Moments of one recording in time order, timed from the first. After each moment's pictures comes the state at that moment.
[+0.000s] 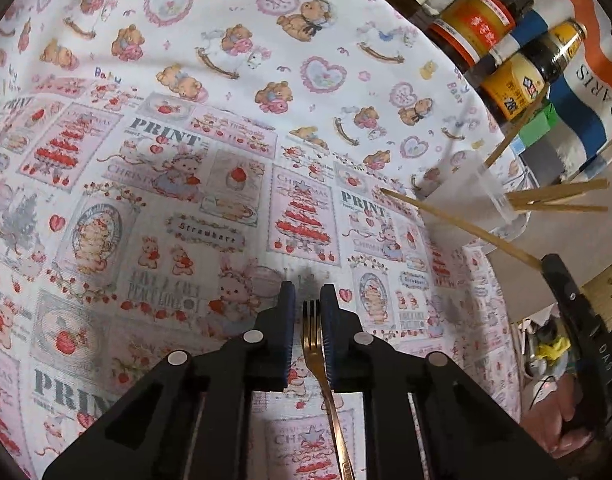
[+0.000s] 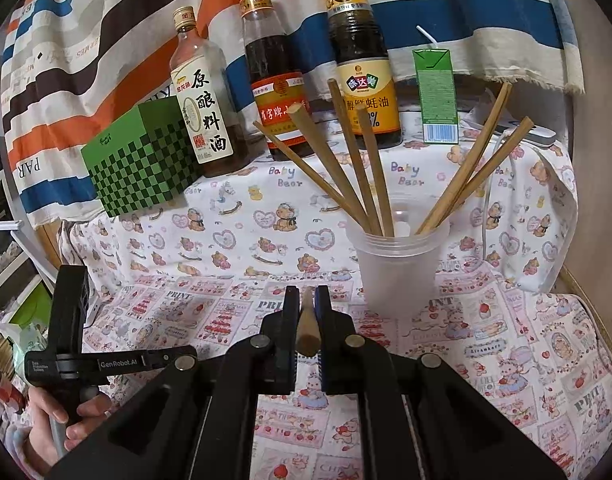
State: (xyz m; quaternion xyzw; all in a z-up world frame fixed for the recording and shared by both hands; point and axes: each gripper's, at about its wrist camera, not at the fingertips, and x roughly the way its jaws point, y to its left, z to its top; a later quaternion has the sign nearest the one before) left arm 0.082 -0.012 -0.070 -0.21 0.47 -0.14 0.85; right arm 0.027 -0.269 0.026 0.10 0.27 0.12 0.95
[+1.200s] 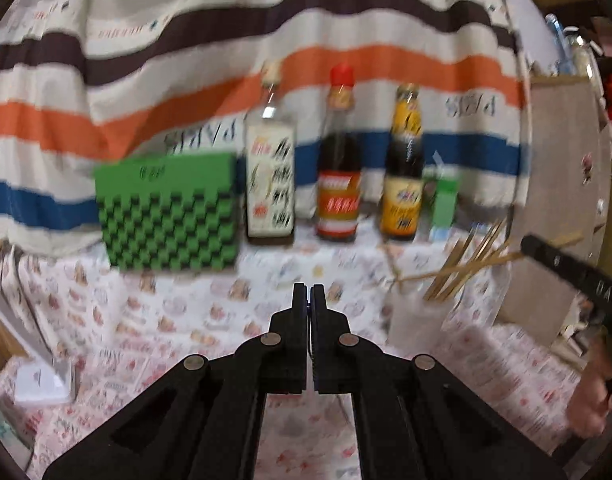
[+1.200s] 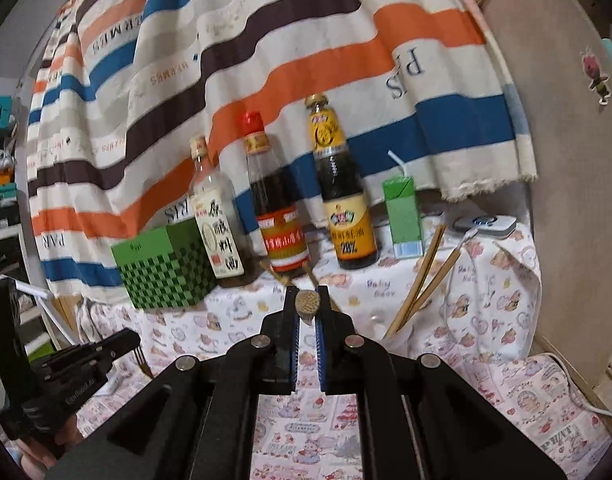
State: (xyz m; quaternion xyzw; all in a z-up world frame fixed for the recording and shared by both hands) left arm -0.016 -0.079 0.086 0.00 0.14 -0.08 0.99; right arm -0.034 -0.322 0.093 0.15 0.09 0.11 0.98
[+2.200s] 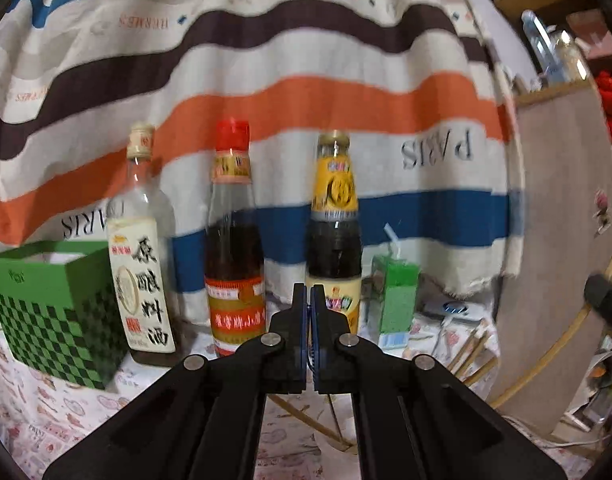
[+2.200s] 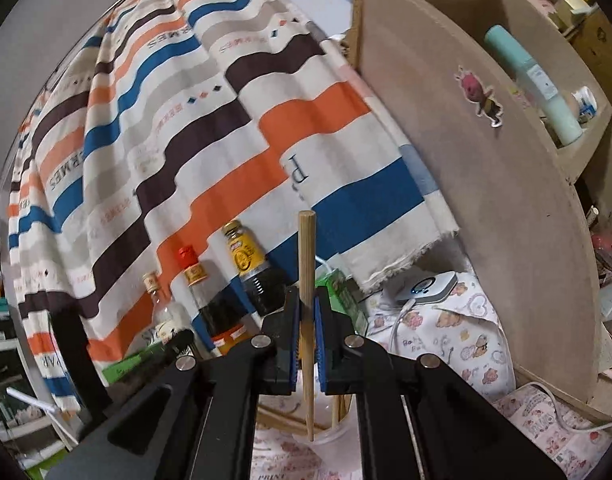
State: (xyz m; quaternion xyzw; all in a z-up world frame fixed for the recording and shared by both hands) left arm 0.083 -0.199 0.113 0.01 0.04 -0.11 0.99; right arm -0.031 -0.425 0.103 0.27 -0.03 0.04 0.96
